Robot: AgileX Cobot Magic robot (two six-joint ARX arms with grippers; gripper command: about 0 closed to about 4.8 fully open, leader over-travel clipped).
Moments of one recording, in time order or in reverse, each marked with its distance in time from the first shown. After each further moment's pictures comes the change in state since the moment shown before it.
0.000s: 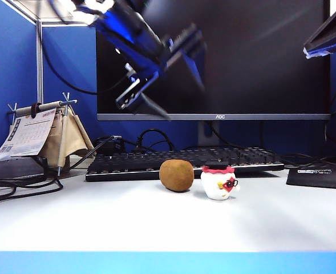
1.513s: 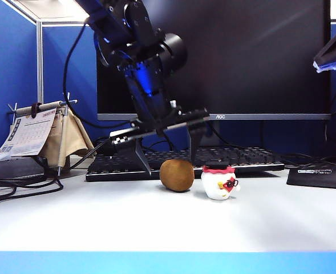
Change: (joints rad) left arm -0.006 0.299 0.266 -0.383 -0.169 0.186; right arm 0.000 -0.014 0.000 -0.082 -0.006 -0.033
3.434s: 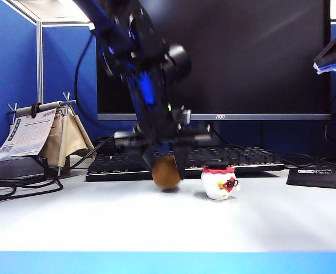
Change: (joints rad) left arm -0.009 0.023 -0.001 -0.018 -0.015 0.331; right arm 0.000 0.000 -0.002 0.000 0.000 0.000
